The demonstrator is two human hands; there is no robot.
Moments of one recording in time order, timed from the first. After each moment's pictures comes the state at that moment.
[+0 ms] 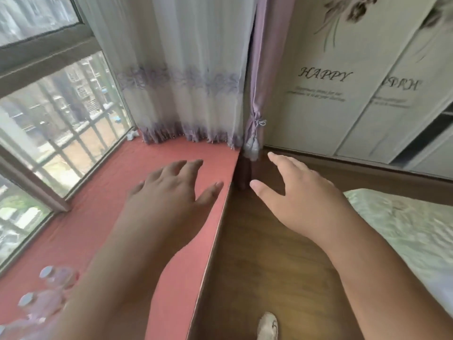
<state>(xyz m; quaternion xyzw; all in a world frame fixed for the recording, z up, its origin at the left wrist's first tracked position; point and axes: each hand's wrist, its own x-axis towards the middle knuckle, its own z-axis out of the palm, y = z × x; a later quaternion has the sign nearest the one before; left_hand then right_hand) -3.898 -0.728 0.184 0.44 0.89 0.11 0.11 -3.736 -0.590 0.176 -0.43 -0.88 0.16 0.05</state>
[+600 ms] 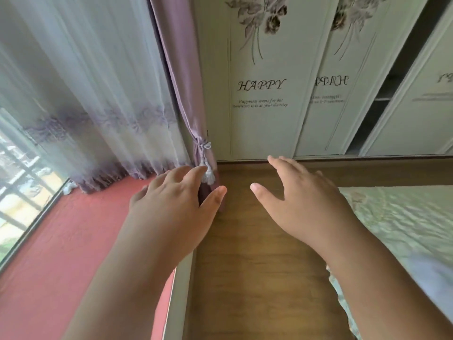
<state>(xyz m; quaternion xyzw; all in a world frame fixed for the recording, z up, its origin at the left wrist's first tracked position) -3.800 -0.521 0.203 0.56 0.82 0.09 0.05 -3.619 -0.425 0.182 -0.53 -0.83 0.14 0.11</state>
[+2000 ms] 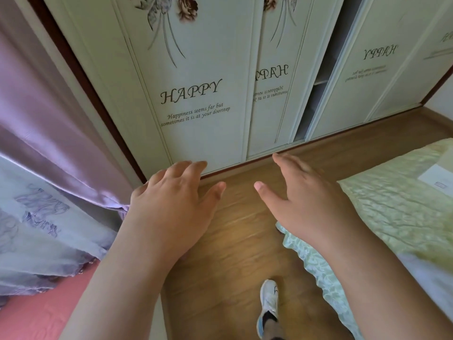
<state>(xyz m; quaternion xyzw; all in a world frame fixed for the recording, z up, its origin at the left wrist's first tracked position) -3.897 -0.068 0.169 0.69 0.71 0.07 0.11 -3.689 -0.057 0.160 -0.68 -0.71 0.13 0.12</state>
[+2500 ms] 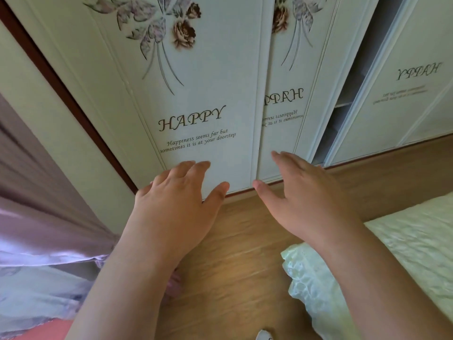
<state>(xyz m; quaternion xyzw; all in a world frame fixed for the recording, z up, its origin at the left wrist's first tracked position) -3.804 0.119 0.186 0.66 0.74 0.07 0.10 -3.606 0.155 0.164 -0.64 -0.75 0.12 0.12</state>
